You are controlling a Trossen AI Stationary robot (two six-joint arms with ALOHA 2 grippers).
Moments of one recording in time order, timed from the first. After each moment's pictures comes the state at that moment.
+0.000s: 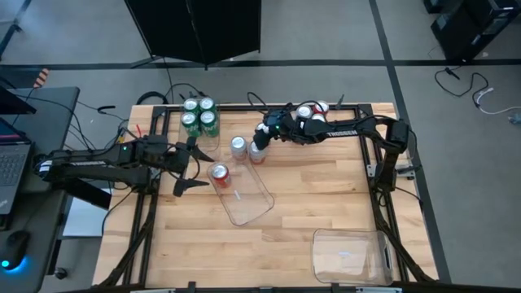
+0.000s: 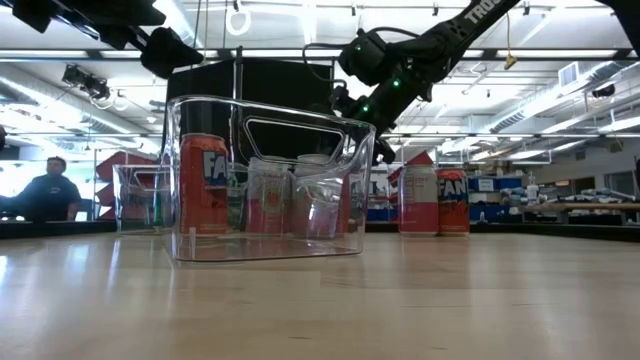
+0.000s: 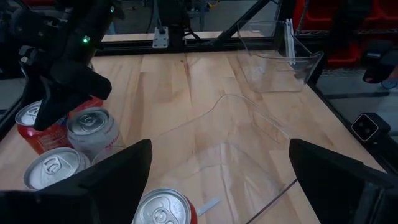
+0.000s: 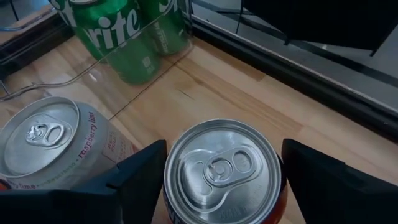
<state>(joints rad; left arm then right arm) 0.08 0.61 0.58 -0.30 0.19 0.04 -0.33 1.85 1.19 -0.02 0.26 0.43</state>
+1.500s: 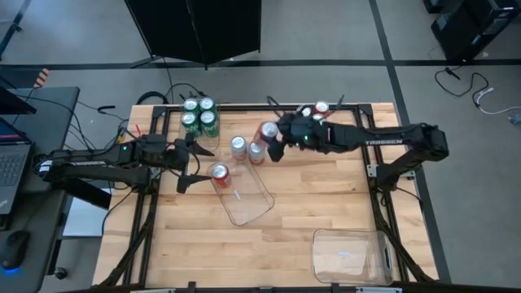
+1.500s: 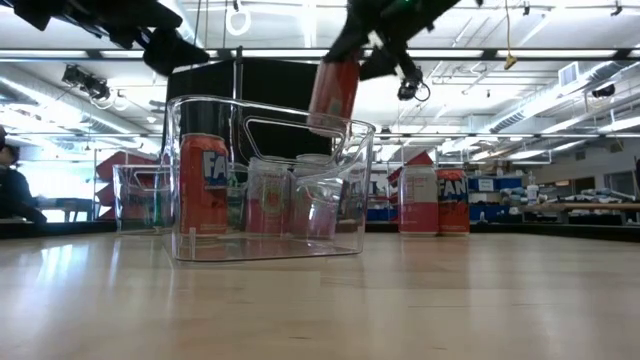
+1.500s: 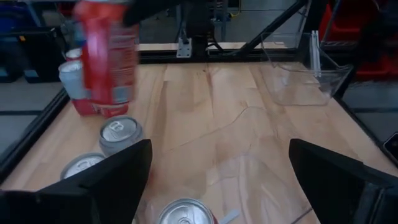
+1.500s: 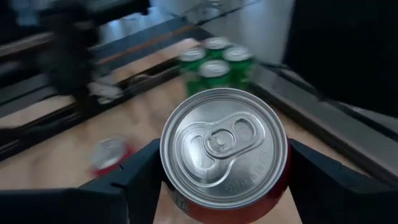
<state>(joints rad) 0.08 0.62 0.58 -0.26 0.10 0.02 -0.10 1.48 1.20 -0.19 0.36 0.36</state>
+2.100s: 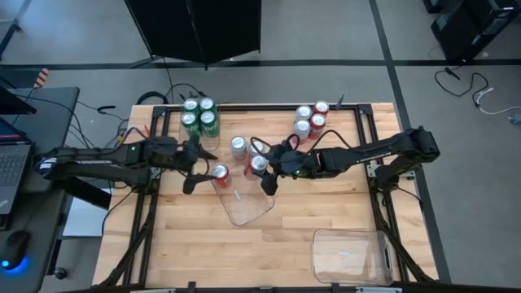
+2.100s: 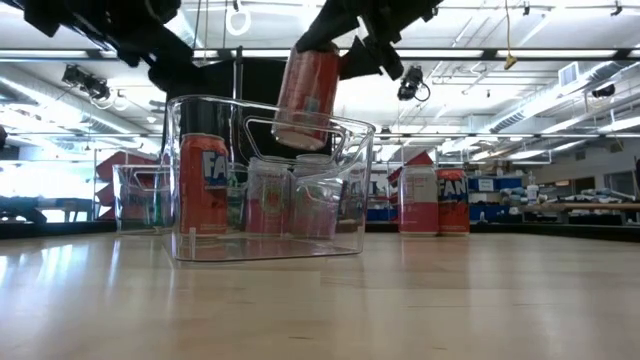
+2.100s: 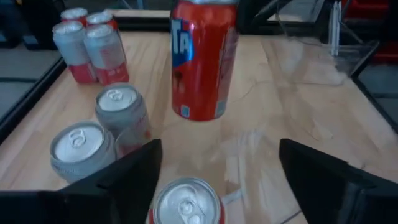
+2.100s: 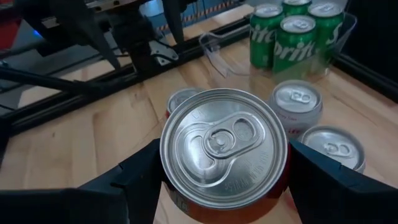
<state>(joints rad) 0.07 0.71 0.57 -0.26 0.06 -0.01 0.10 1.60 1.19 -0.13 0.37 0.45</state>
